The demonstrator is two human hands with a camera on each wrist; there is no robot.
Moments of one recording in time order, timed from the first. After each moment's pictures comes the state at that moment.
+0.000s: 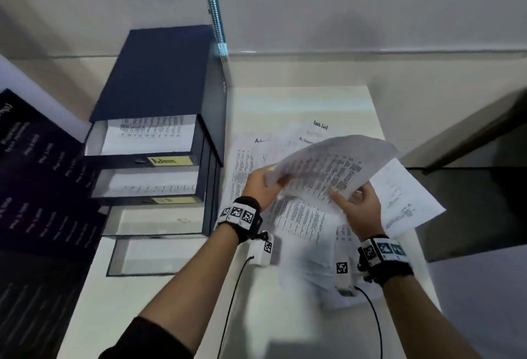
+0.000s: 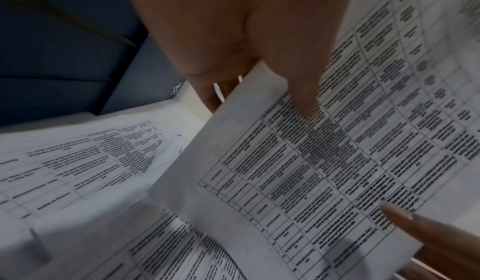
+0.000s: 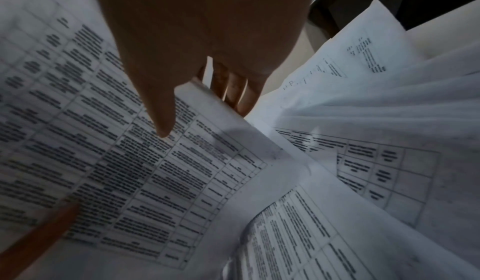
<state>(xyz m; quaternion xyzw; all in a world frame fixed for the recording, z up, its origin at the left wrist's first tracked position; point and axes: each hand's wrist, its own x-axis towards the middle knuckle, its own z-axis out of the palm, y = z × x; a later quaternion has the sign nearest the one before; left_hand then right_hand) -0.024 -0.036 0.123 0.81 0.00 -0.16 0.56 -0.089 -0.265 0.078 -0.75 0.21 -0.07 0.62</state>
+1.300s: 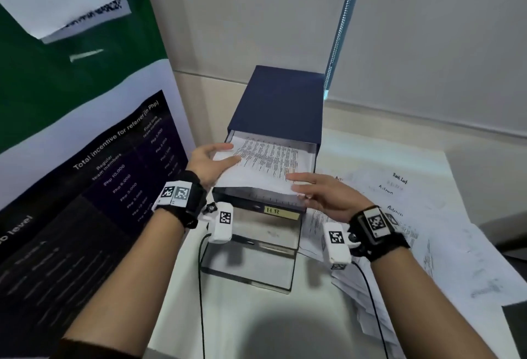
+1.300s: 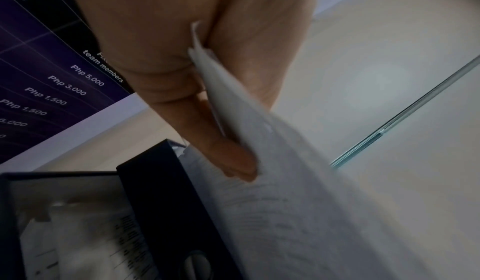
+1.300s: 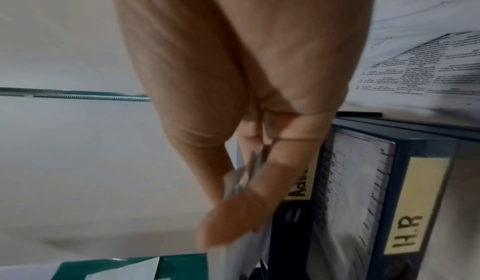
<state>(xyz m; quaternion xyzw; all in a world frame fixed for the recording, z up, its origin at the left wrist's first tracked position) -0.019 0.319 0.215 0.76 0.18 0.02 0.62 -0.016 0.033 0.219 -0.62 0.03 0.35 0.70</state>
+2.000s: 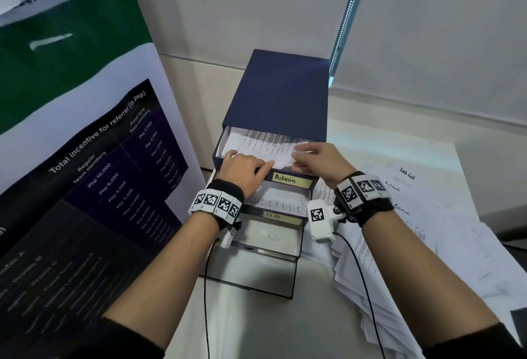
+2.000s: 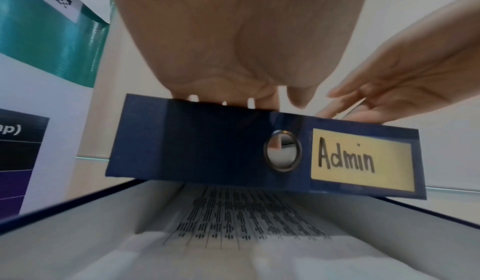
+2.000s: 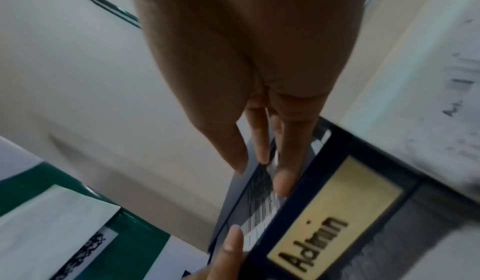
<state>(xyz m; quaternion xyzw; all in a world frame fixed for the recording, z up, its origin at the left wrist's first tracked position) 0.031 0.262 0.168 0.99 -0.08 0.03 0.12 0.065 0.066 0.214 -0.74 0.09 0.18 0.64</state>
